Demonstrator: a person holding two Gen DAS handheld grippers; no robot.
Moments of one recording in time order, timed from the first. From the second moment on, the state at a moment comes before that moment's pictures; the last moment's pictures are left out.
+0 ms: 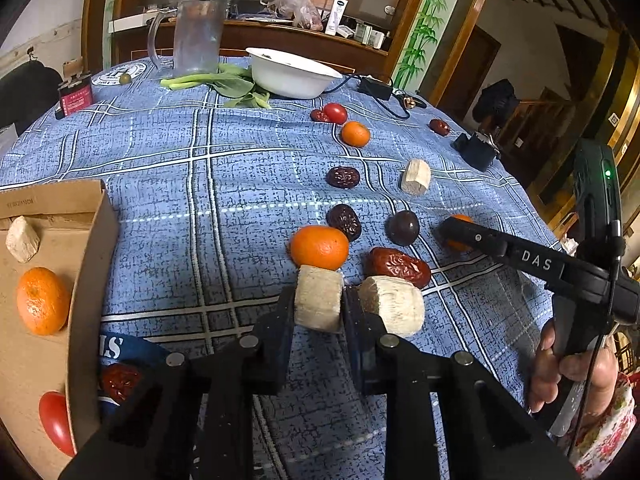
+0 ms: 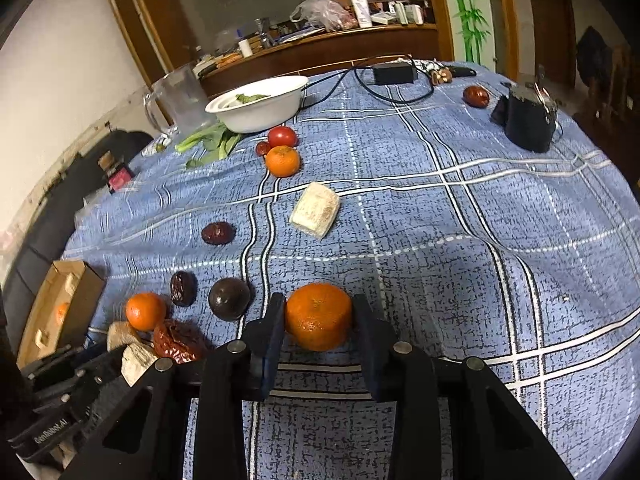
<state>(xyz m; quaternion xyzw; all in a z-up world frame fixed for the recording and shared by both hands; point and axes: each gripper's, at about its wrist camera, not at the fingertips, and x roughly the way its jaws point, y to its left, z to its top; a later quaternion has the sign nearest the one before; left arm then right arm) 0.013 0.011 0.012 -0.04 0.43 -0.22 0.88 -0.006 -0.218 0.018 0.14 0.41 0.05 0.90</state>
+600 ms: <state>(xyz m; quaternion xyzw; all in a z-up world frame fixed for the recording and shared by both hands) -0.068 0.113 0.068 -0.14 0.36 -0.21 0.90 -0.056 -0.140 0.074 0.08 0.40 0.09 0.91</state>
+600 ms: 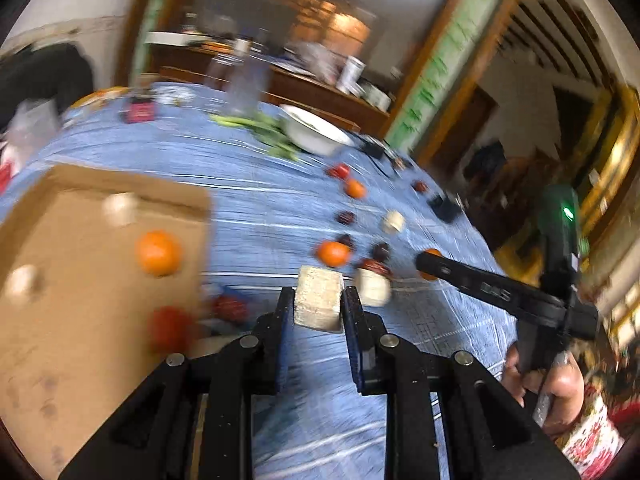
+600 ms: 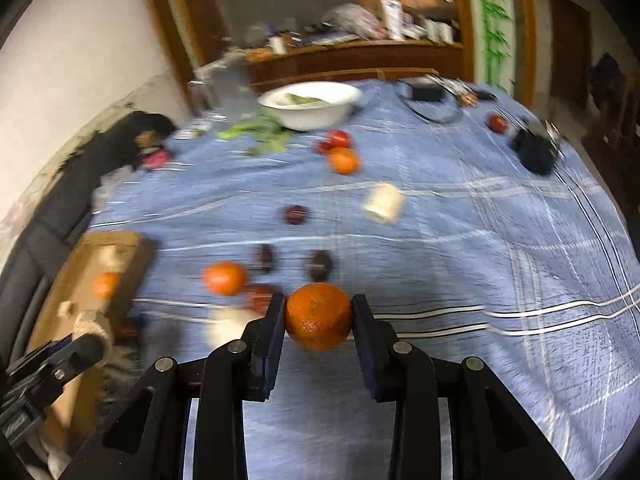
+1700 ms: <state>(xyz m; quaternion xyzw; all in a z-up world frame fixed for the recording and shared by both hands) -0.005 0.255 0.032 -0.06 0.49 -0.01 0.87 -0.025 0.114 0.045 -0.05 0.45 0.25 0.86</state>
